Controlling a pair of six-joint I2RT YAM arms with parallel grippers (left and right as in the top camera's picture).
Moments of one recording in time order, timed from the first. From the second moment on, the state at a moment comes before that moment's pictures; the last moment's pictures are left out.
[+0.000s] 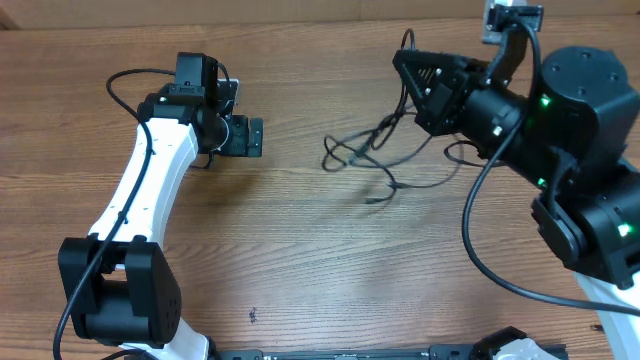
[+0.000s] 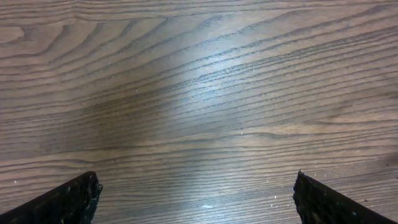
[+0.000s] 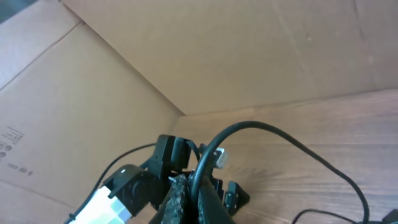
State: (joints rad) left arm -0.09 1.77 1.43 -0.89 0.11 -0.05; right arm 0.42 1.24 1.69 -0.71 -0.26 0.64
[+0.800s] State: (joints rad) left arm -0.09 1.77 1.43 -0.89 0.11 -0.05; right arm 0.42 1.24 1.71 -0.61 -0.25 0.65
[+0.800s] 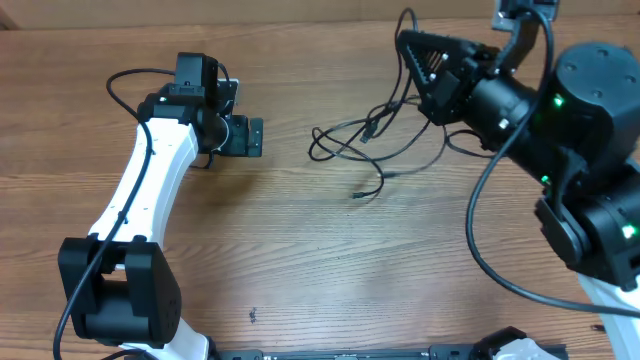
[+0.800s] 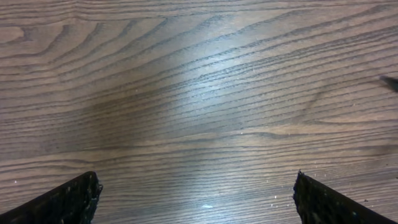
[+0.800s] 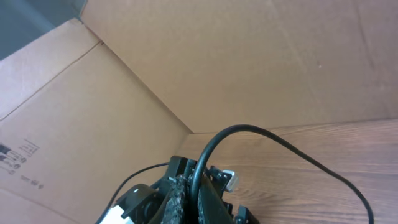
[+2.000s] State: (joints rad) left arm -0.11 1.77 1.43 -1.23 1.07 0.72; right arm 0.42 1.27 1.72 -0.71 -0.01 0.65
